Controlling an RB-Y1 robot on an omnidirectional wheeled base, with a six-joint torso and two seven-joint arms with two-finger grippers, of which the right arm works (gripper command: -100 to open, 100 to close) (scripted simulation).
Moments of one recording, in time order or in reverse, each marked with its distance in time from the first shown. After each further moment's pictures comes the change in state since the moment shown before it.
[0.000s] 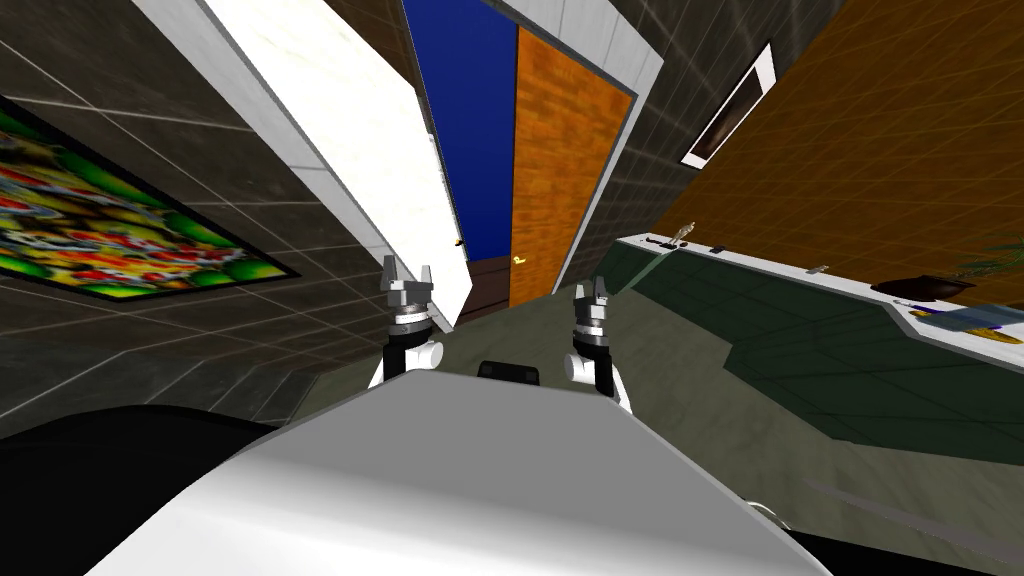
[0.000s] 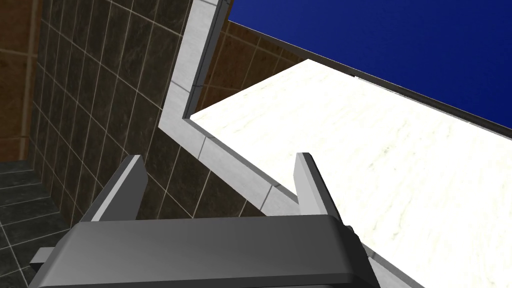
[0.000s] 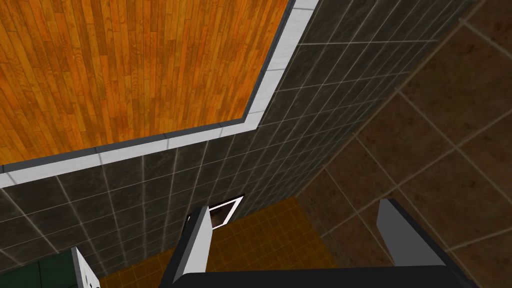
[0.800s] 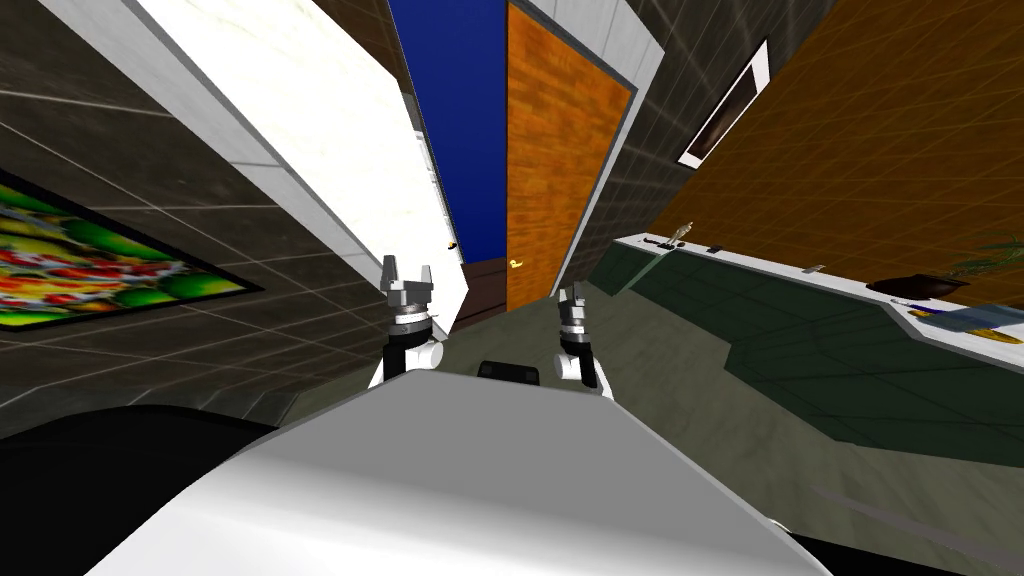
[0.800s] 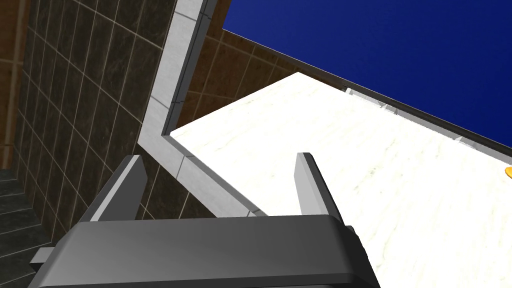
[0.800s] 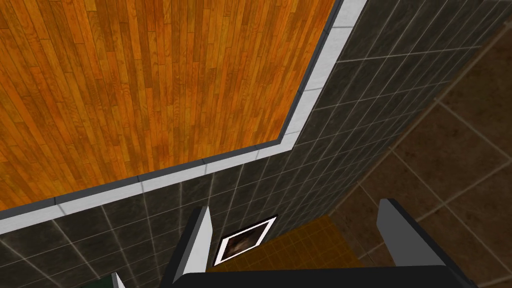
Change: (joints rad) arm -0.050 -0.027 0.088 0.143 -0.005 -0.033 -0.018
